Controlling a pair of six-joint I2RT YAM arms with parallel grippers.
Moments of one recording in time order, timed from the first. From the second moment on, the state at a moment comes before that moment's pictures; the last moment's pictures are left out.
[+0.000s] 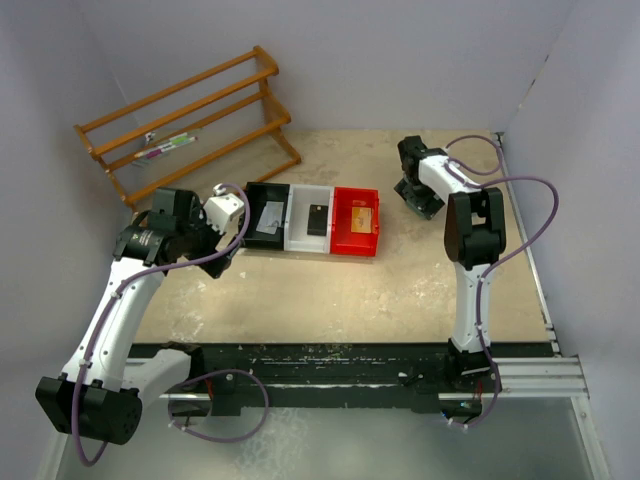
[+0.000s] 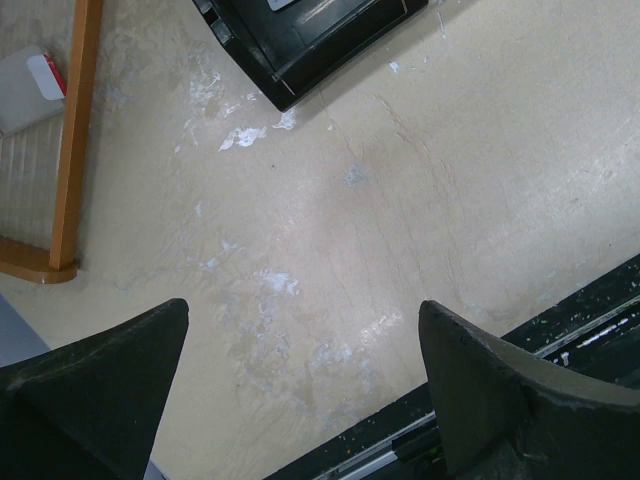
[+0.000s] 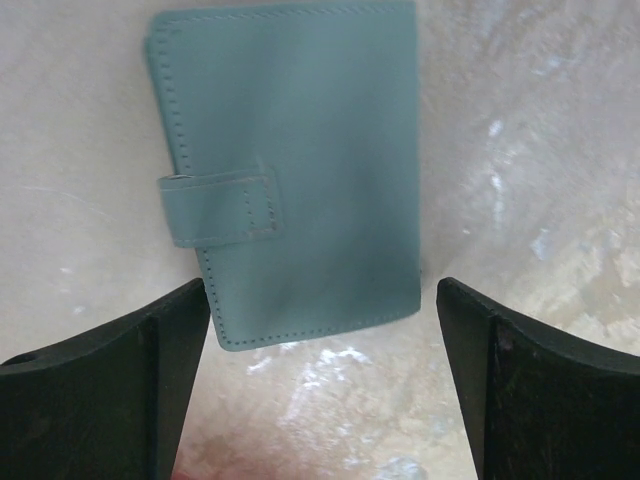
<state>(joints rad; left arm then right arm) -0.17 1.04 1.08 -0.97 0.18 0.46 0.17 2.26 1.83 -0.89 0.51 1.00</state>
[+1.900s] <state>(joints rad) -0.17 1.02 1.12 -1.02 0.22 0.47 0.09 2.13 1.58 -0.52 0.30 0.52</state>
